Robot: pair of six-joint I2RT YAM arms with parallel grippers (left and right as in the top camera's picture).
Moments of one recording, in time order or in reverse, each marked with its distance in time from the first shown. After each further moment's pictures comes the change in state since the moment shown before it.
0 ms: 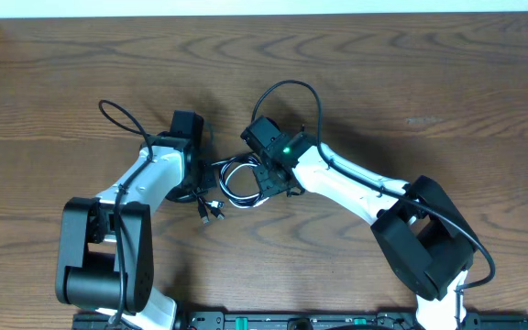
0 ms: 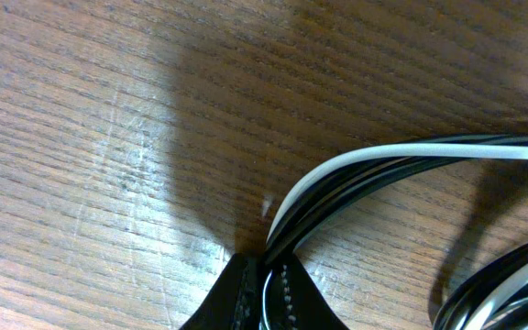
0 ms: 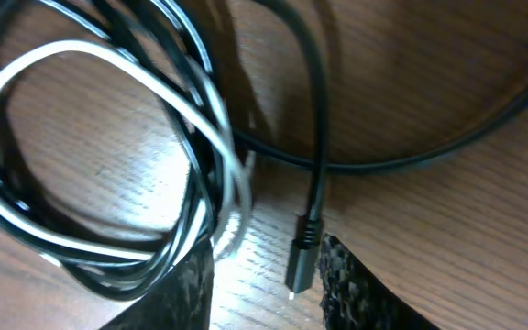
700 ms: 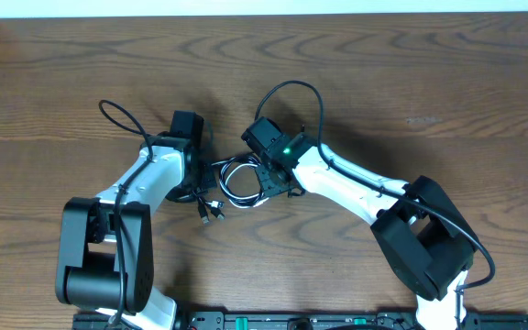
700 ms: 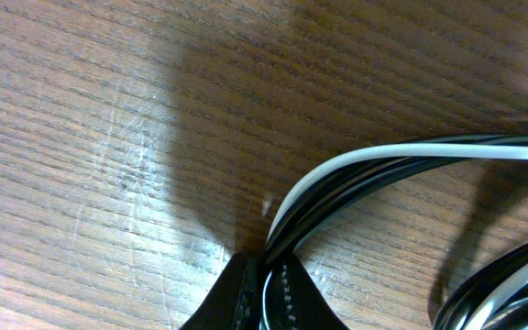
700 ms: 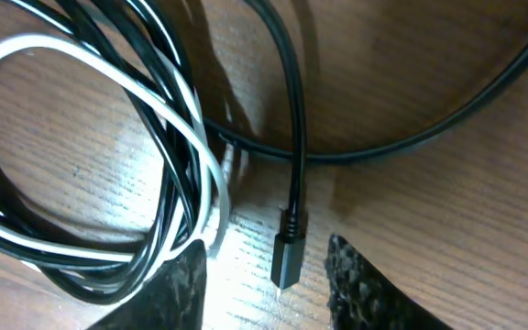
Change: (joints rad) left arm 0.000 0.000 0.000 0.000 0.000 0.000; right arm 0.000 0.000 -0.007 -0.009 0.019 0.032
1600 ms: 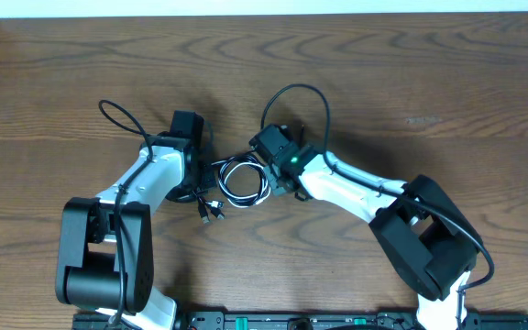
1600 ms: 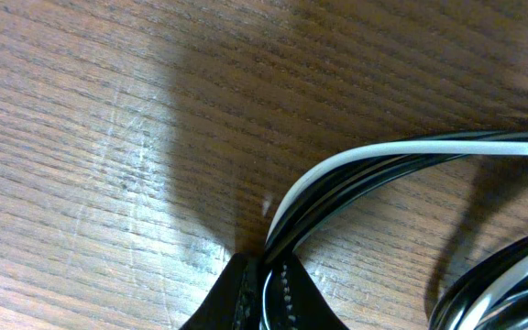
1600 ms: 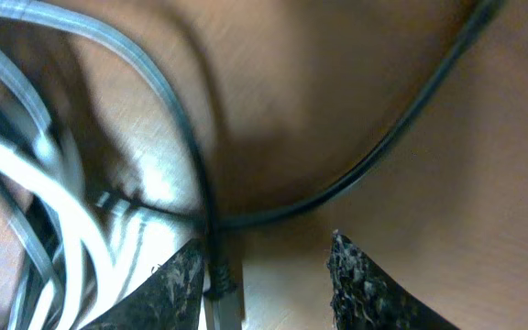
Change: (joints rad) left arm 0.000 0.000 0.000 0.000 0.000 0.000; right arm -0.023 -0.011 -0.118 0.195 0.158 -0.057
